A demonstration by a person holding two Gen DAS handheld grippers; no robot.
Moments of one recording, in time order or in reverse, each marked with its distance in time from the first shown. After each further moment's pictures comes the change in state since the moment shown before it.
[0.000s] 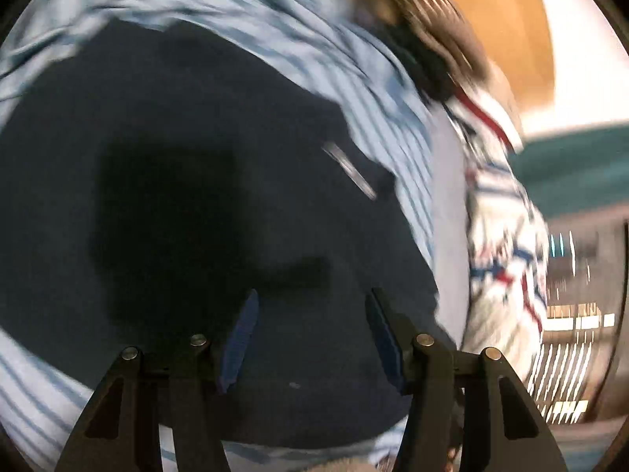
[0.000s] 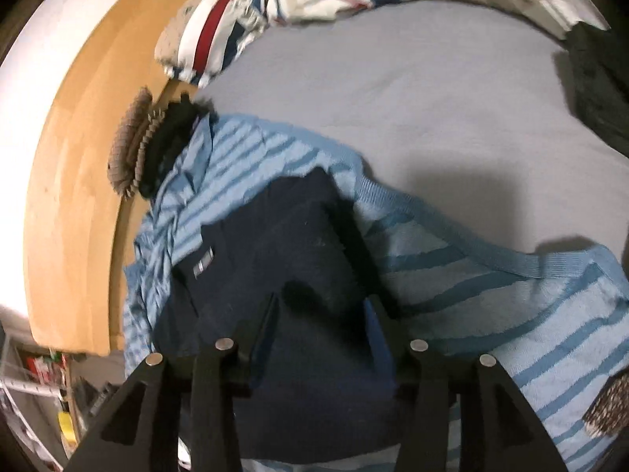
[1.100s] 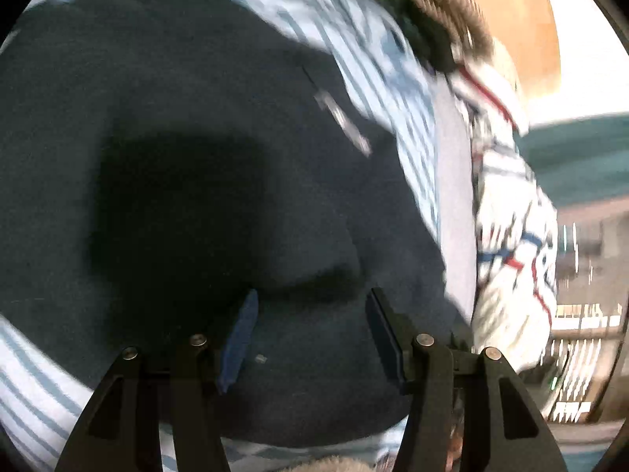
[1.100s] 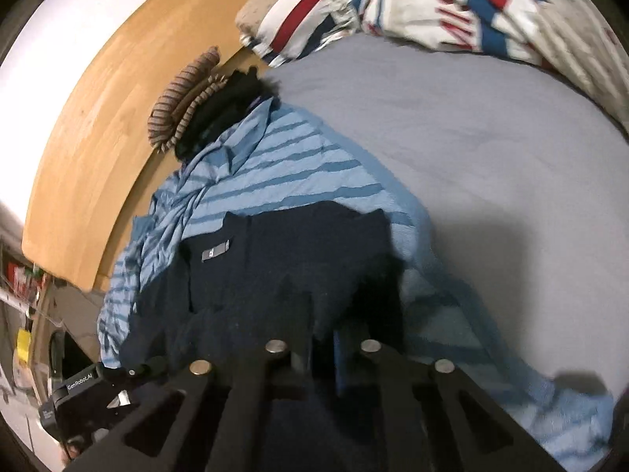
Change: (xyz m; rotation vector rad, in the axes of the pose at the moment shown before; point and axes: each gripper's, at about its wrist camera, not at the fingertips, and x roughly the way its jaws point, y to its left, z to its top) left arm -0.001 0.010 -0.027 -0.108 -0.122 0.050; right arm 0.010 0.021 0.017 -0.316 -0.061 0.054
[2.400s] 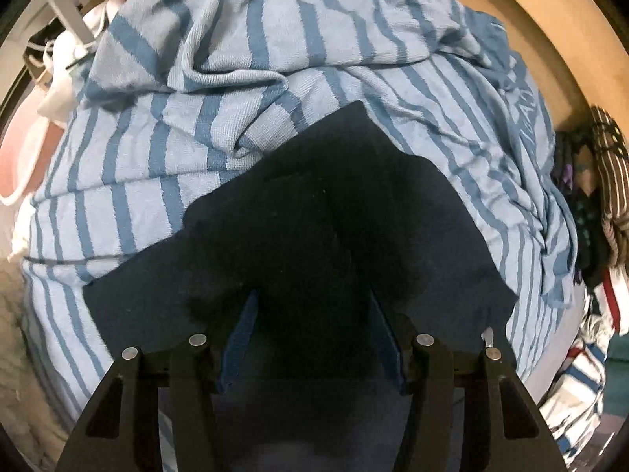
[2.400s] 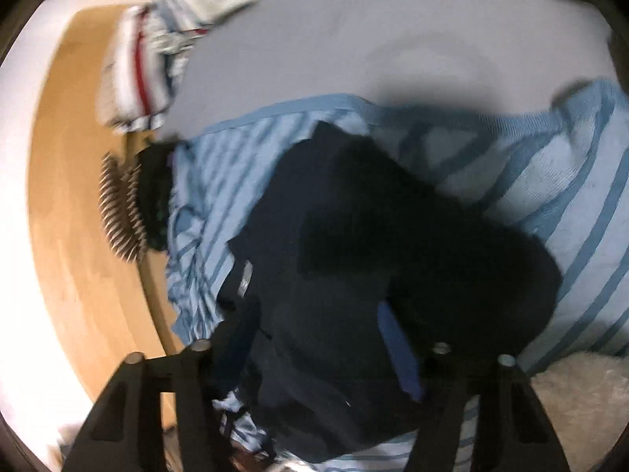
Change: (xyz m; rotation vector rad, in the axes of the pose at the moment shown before) left arm -0.025 0.073 0.129 -0.400 -0.084 0.465; right arm 0.015 0.005 -0.015 0.785 0.114 -0.006
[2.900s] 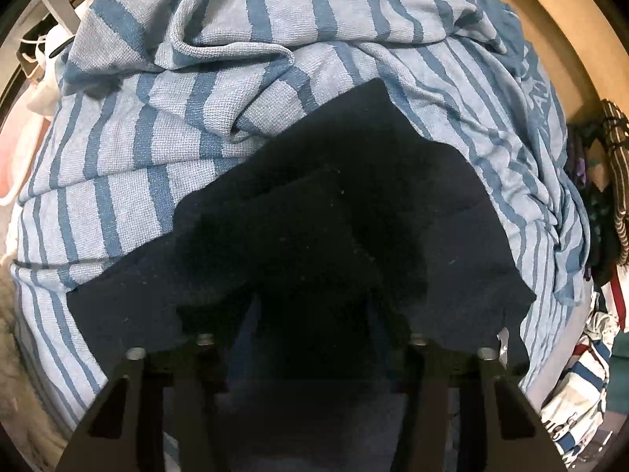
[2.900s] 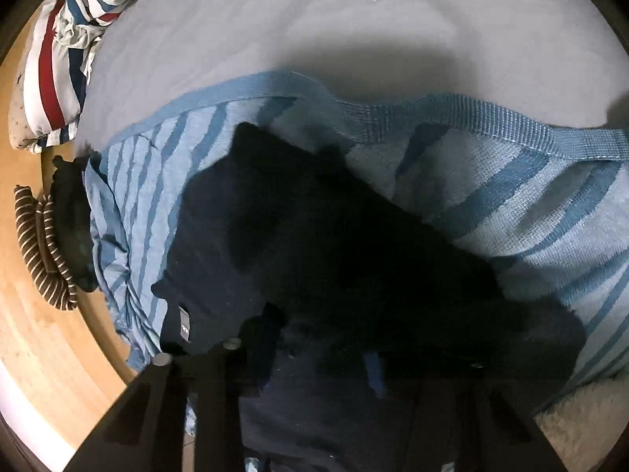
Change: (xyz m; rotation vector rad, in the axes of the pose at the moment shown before) left arm 0.021 0.017 -0.001 0.000 0.027 -0.003; right arm 0.069 -0.014 0.043 0.118 0.087 -0.185
